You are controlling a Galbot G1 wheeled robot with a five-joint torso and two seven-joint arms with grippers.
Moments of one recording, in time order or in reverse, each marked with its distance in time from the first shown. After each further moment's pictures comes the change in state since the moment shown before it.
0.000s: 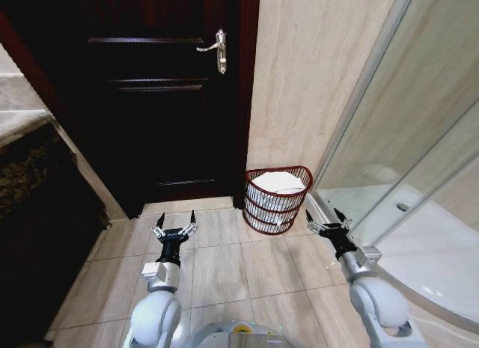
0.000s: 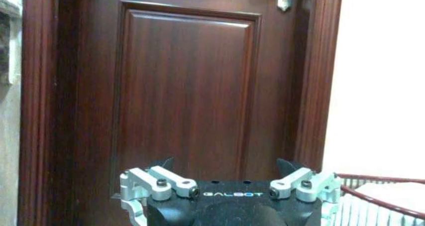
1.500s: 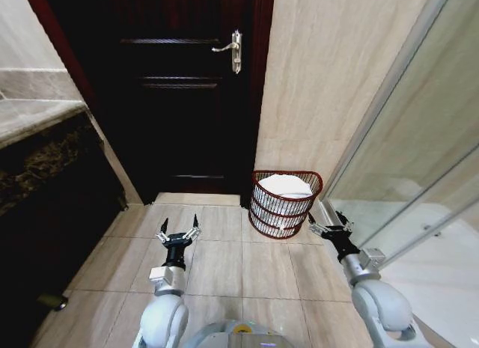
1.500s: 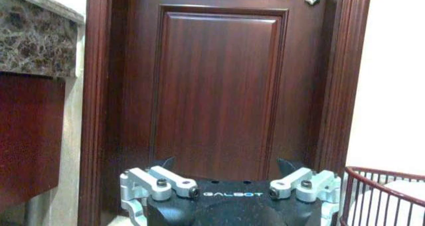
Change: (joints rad) left arm 0.012 0.004 0.050 0.046 0.015 -0.047 -0.065; right arm -0.017 0.005 -0.013 0.003 0.041 0.001 0.022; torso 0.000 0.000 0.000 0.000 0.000
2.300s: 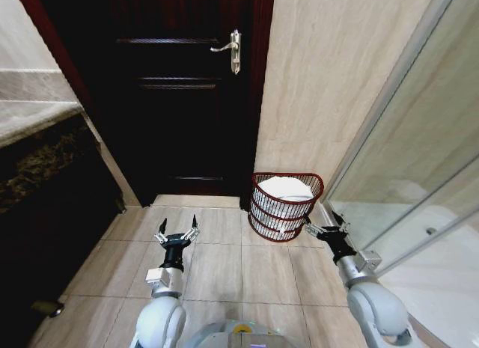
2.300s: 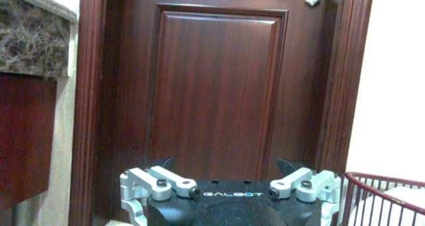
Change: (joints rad) left arm 0.011 0.004 -0.018 -0.015 -0.023 0.000 0.032; right arm -0.003 0.027 -0.027 0.039 -0.037 -0.008 0.004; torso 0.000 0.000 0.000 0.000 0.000
